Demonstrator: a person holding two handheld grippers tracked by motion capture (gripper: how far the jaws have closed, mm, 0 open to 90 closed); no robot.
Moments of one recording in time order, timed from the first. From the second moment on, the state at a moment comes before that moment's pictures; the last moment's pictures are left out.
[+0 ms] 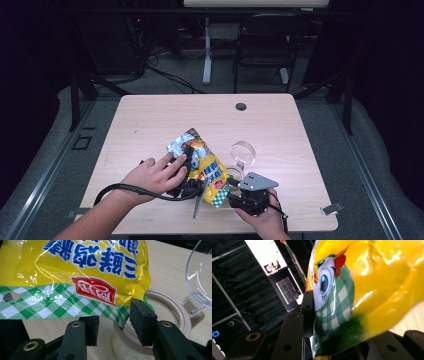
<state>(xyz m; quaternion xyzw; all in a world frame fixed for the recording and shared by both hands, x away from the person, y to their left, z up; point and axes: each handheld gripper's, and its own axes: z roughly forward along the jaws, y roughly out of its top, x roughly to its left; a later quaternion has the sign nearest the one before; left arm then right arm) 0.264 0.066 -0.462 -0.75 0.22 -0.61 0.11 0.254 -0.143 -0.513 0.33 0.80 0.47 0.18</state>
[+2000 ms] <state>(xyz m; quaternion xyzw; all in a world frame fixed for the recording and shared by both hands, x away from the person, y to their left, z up) 0.265 0.061 -0.457 -0.75 0.25 -0.61 0.10 0.254 -0.143 -0.513 0.33 0.80 0.48 0.18</state>
